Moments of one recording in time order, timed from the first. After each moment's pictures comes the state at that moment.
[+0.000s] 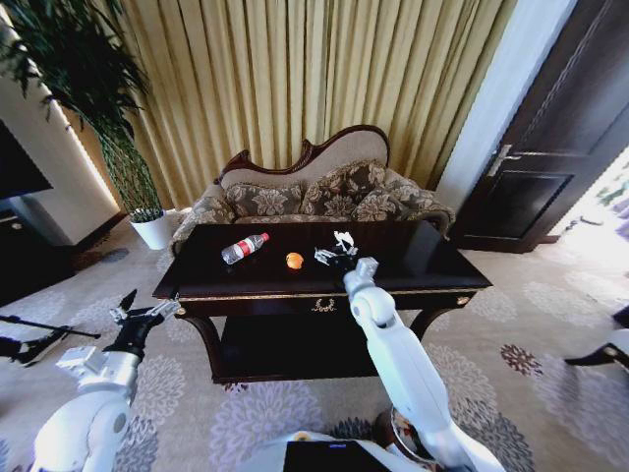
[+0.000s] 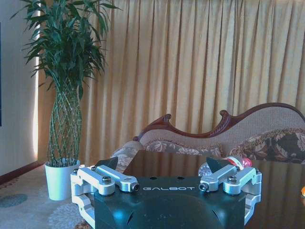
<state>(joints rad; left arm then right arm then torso) 1.69 -1.28 -0.97 -2.32 -0.54 0.25 -0.03 -0.80 1.39 0.20 1.64 0.35 -0.30 0.10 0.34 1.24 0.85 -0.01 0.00</state>
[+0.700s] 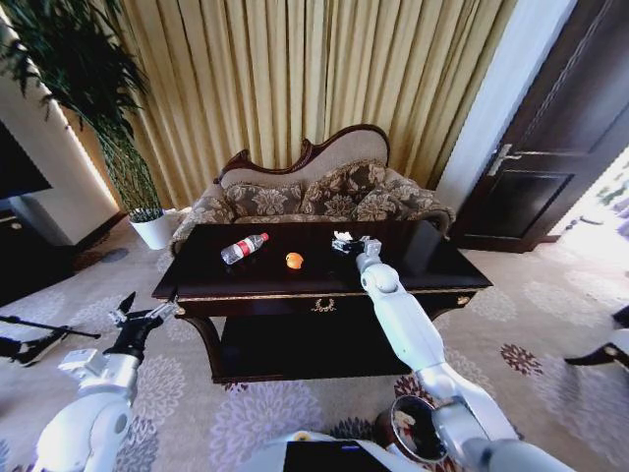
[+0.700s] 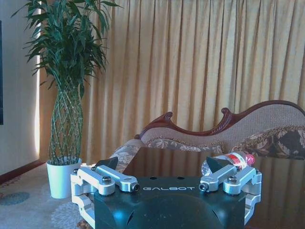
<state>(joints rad) 1.69 -1.27 -0.97 -2.30 -0.54 0.23 -0.02 -0.58 1.28 0.21 1.25 0.35 -0.21 0.03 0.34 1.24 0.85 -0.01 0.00</state>
